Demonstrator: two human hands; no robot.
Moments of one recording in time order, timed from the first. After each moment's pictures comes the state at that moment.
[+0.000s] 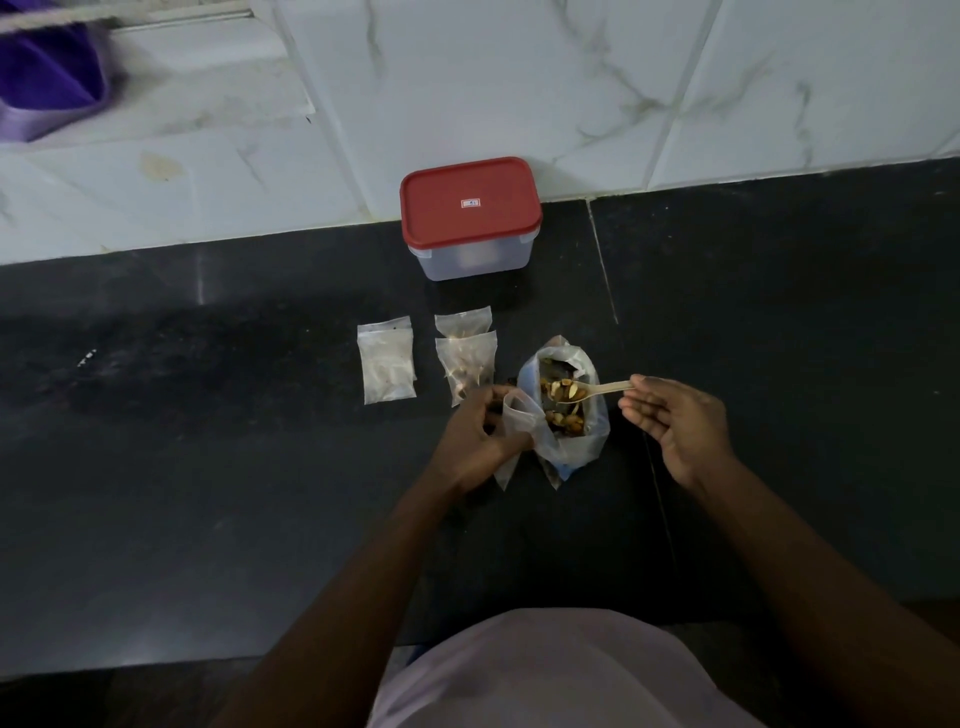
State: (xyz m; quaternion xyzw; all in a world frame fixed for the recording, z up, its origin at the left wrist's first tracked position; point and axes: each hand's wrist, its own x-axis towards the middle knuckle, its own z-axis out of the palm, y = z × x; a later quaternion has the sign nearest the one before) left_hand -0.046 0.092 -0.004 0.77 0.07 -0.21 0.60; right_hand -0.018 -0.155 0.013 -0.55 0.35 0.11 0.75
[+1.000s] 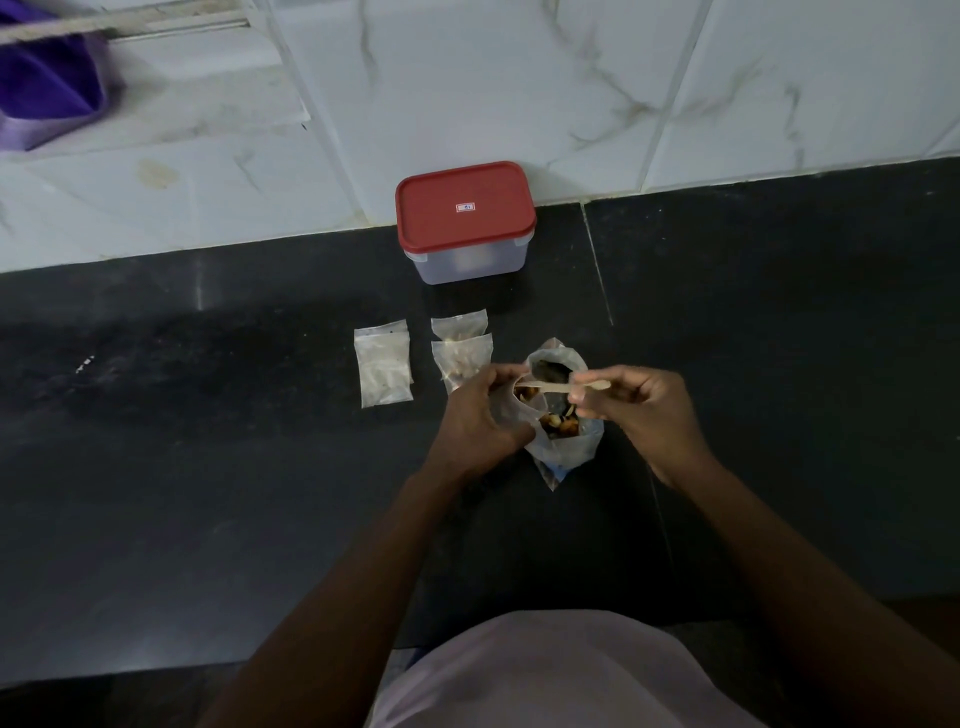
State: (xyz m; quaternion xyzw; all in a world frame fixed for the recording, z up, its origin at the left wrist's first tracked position) left_hand -0.030 0.084 0.010 0.83 0.01 -0.12 0.54; right_hand -0.025 -0.133 0.032 -0.70 0.05 0.13 0.70
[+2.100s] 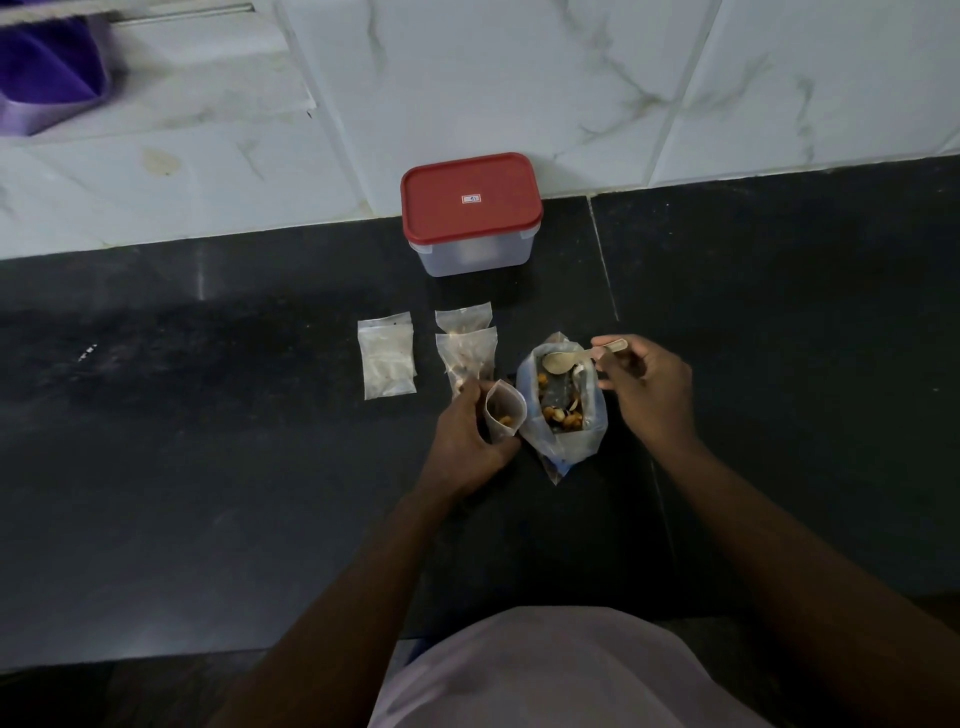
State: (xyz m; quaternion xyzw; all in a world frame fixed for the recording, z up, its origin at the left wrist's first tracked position) left_hand -0.053 0.100 -0.017 0.84 0.03 -0.12 0.54; right_hand 0.001 -0.133 -0.002 -0.83 0.09 0.00 0.56
